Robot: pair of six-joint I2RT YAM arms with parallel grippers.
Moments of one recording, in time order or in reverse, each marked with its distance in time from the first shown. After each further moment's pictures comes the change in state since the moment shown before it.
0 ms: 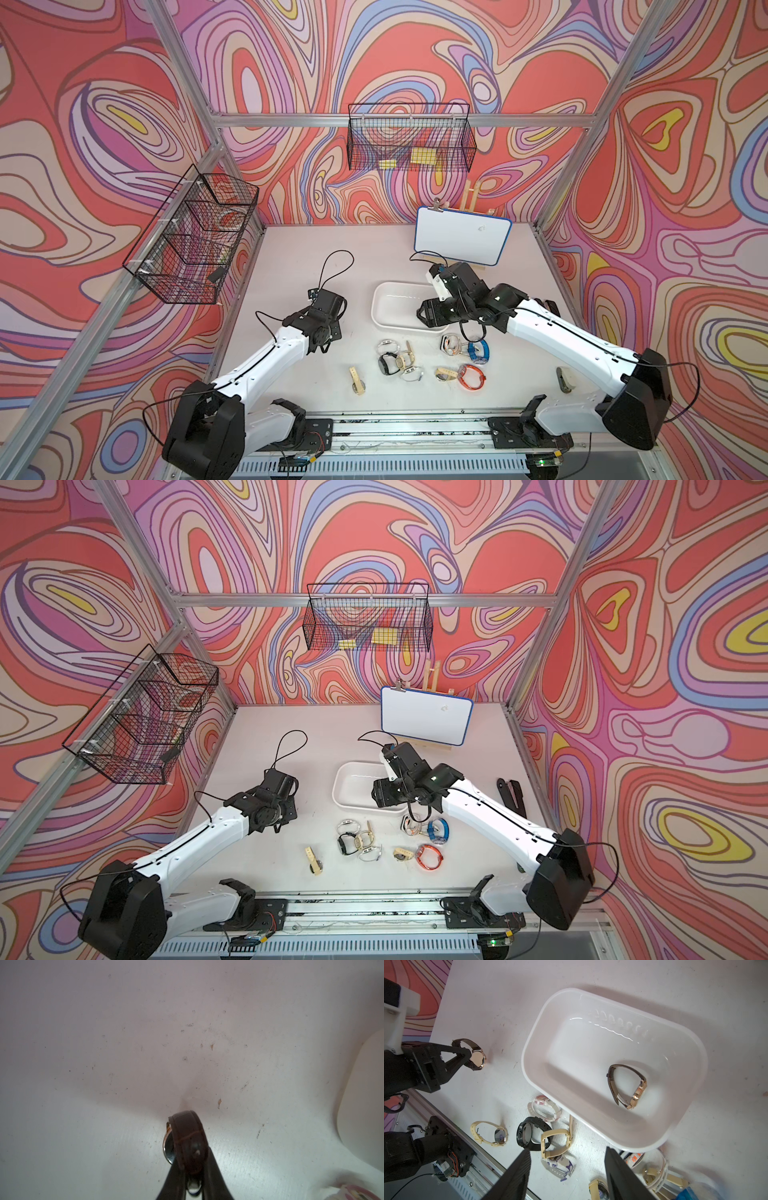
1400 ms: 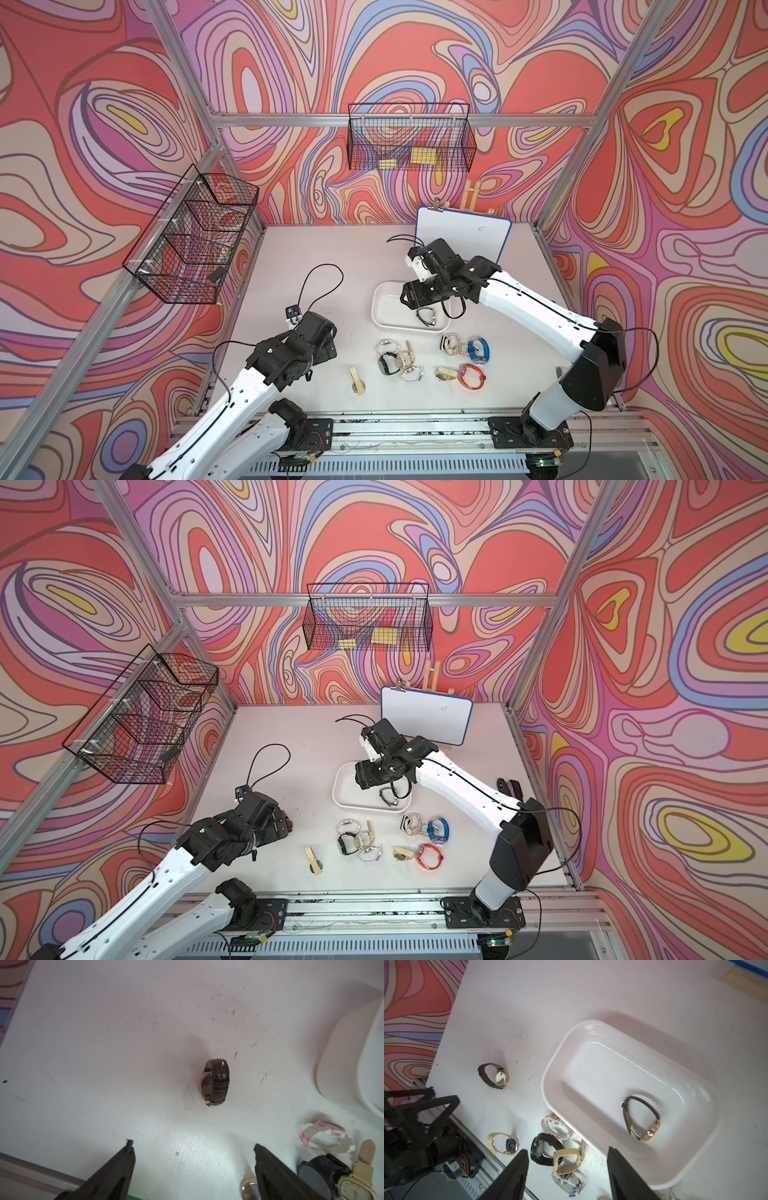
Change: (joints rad) left arm -0.093 -0.396 -0.066 -0.338 0.002 -0.239; right arm 0.000 0.200 0.291 -0.102 -0.064 -0.068
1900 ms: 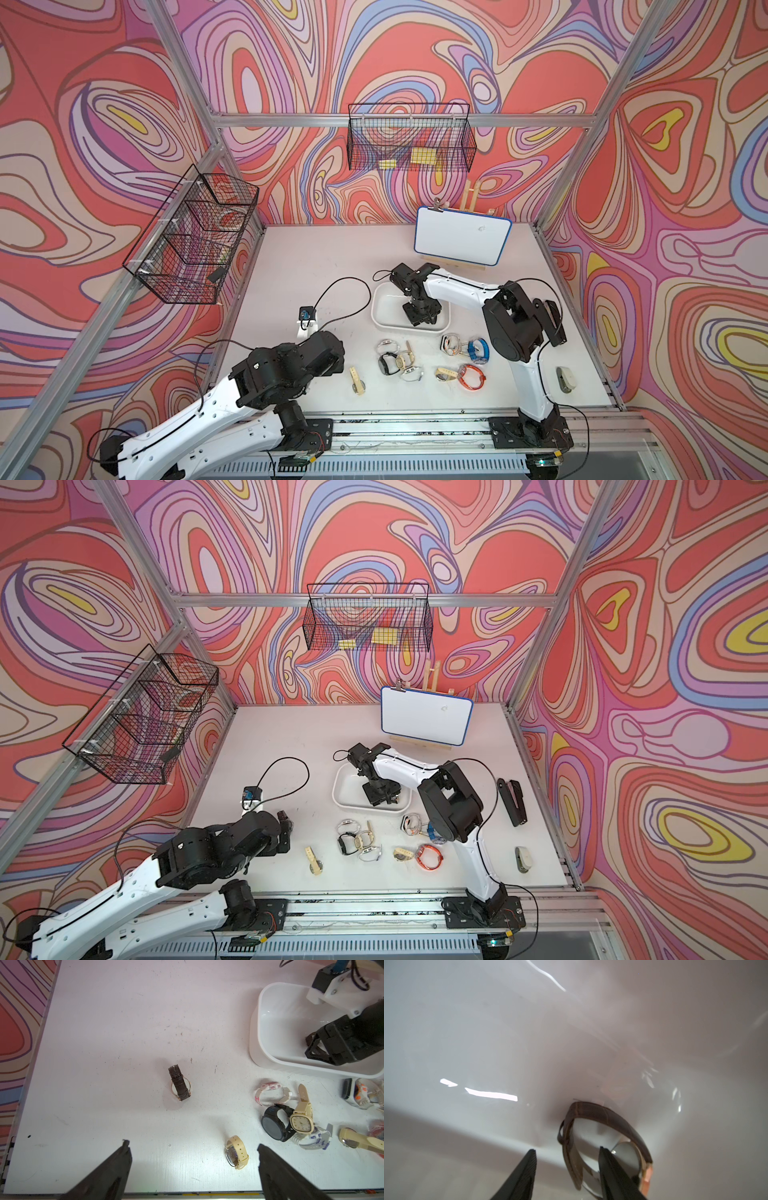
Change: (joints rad) left arm -0.496 -0.076 0.223 -0.248 -0.256 -0.095; right arm 0.000 0.536 0.182 -0.205 0.267 -0.093
